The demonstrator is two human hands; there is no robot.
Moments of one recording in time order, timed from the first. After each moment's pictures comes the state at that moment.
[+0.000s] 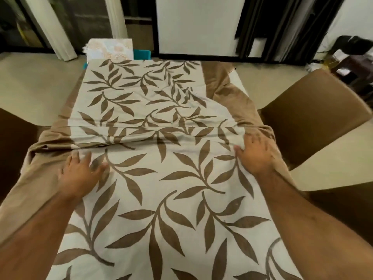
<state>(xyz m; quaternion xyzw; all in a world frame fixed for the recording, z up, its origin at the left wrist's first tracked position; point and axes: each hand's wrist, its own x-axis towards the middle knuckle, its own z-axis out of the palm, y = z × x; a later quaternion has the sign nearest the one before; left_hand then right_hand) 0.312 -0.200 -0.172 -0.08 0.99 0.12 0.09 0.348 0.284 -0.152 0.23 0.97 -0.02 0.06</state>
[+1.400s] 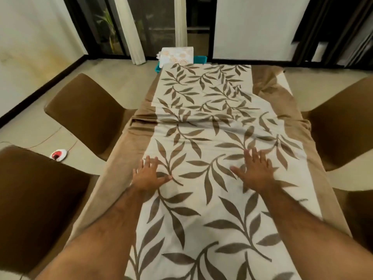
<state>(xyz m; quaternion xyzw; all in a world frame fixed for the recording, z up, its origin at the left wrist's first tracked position) 0.515 -0.210 -0.133 -0.06 0.97 0.14 0.19 0.500 0.153 -0.132 0.05 0.98 -0.10 0.16</state>
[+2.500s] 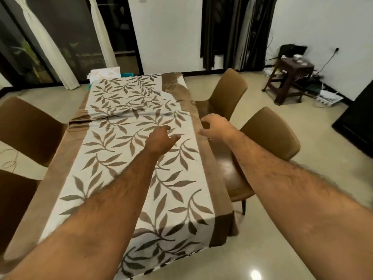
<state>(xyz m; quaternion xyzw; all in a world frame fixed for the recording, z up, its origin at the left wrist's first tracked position) 0.779 0.108 0.058 0.10 0.96 0.27 0.06 0.824 0.314 0.095 0.09 0.97 -0.22 0.04</state>
